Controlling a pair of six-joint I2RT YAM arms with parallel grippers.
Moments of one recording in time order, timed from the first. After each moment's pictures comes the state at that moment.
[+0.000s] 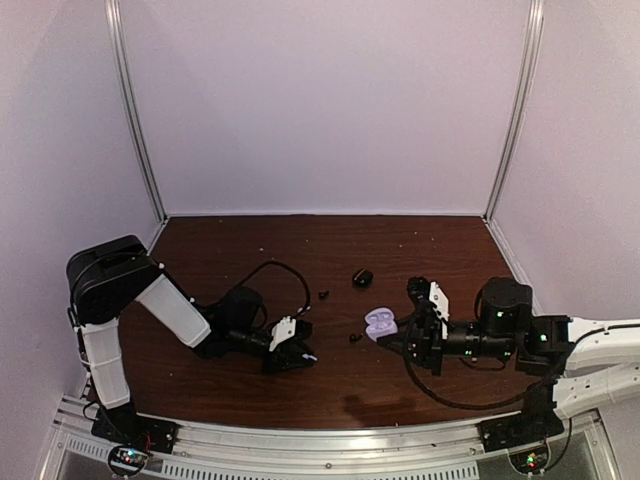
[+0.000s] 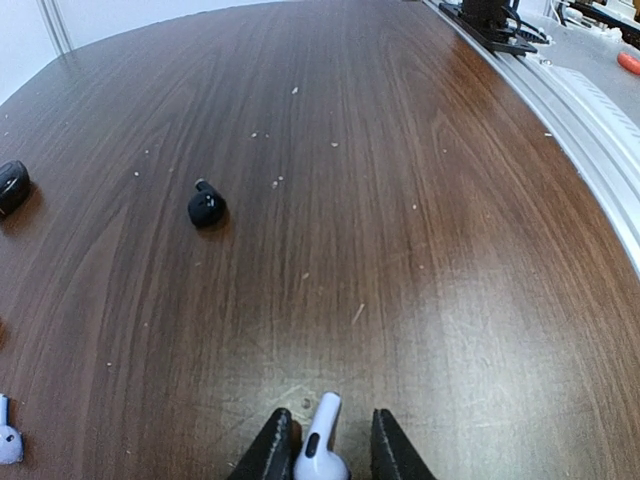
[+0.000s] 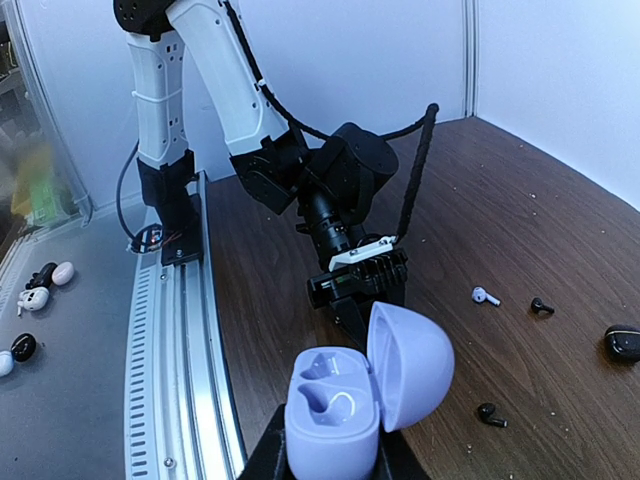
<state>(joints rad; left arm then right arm) -0.80 1.94 0.64 0.67 0.68 0.47 1.10 0.87 0.47 0.17 -0.17 0.10</state>
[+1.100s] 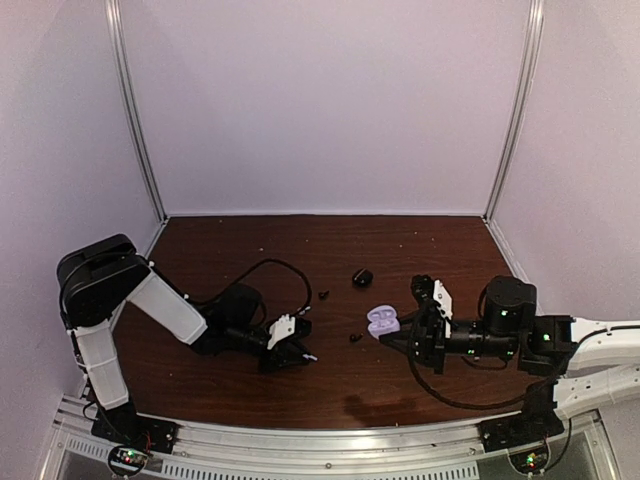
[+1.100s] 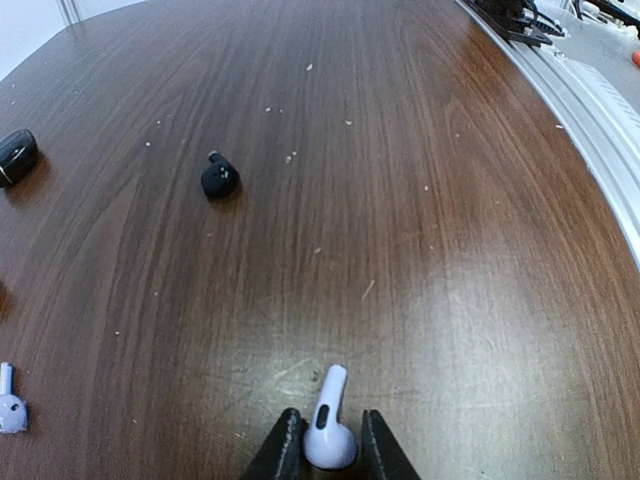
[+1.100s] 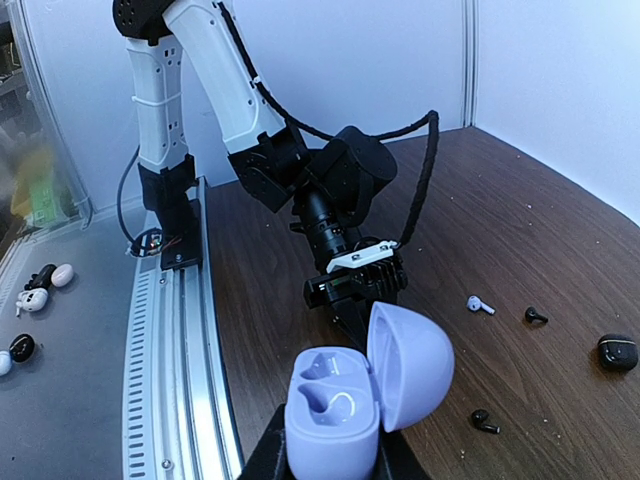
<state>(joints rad) -0.80 1.89 0.64 0.55 0.64 0.45 1.09 0.85 0.47 0.17 -0.17 0.08</state>
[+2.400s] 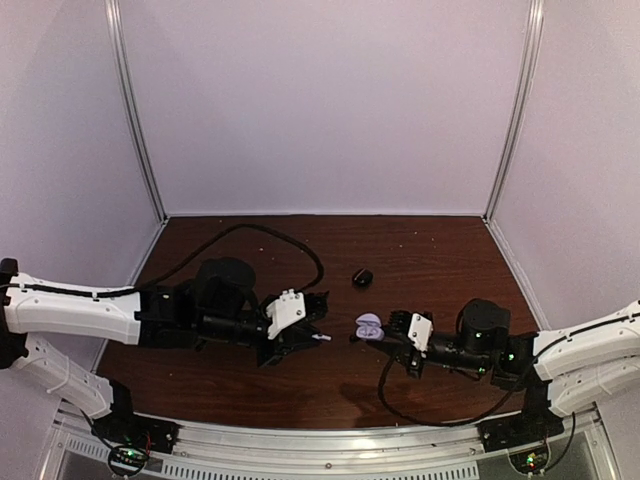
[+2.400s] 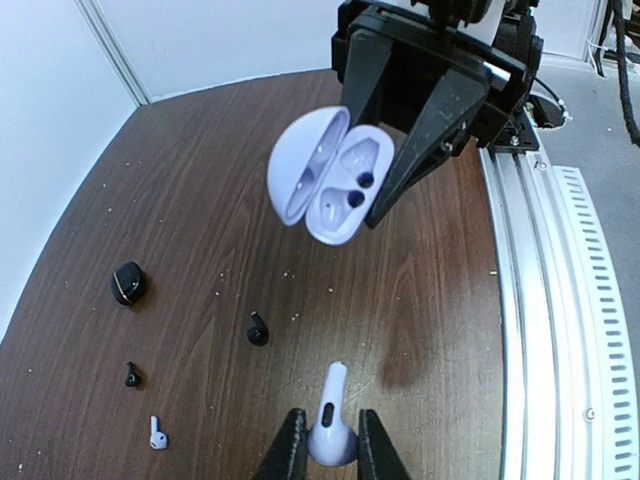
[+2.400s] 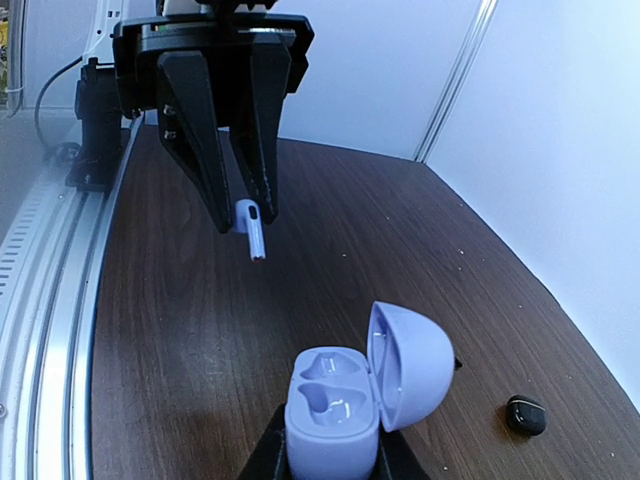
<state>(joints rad) -1.14 1.31 0.81 -0.03 0.16 0.29 1.09 1.09 0.32 0.61 -0.05 -0.31</state>
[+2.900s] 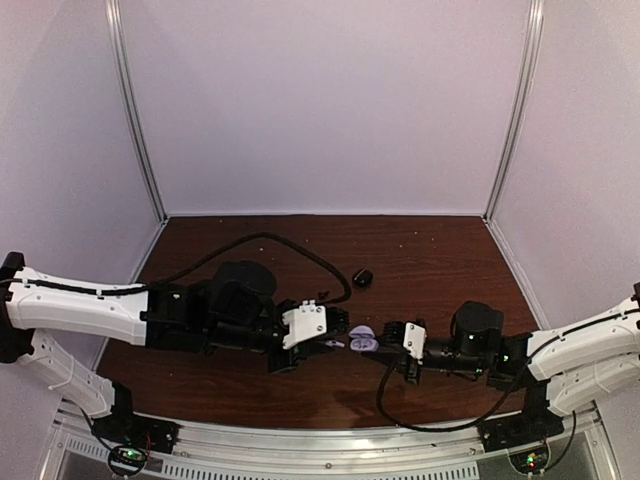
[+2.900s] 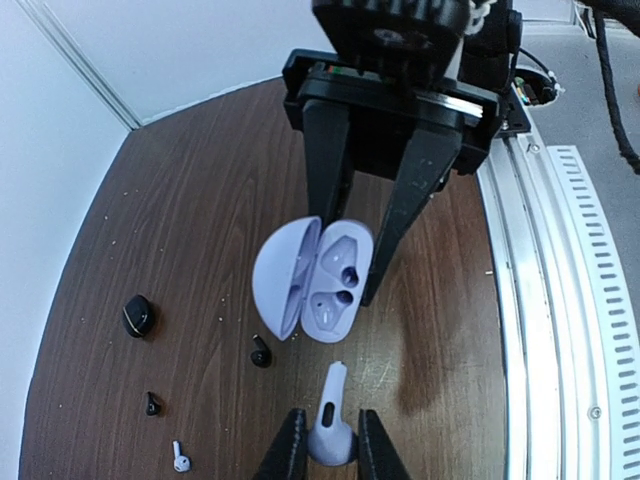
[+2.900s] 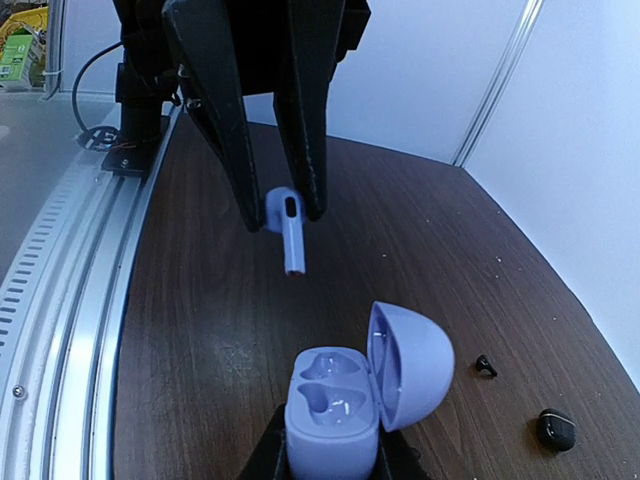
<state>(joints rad) -1.25 1.37 0.95 -0.13 0.03 0.38 1.09 1.15 0.32 0.63 -0.15 -0.33</state>
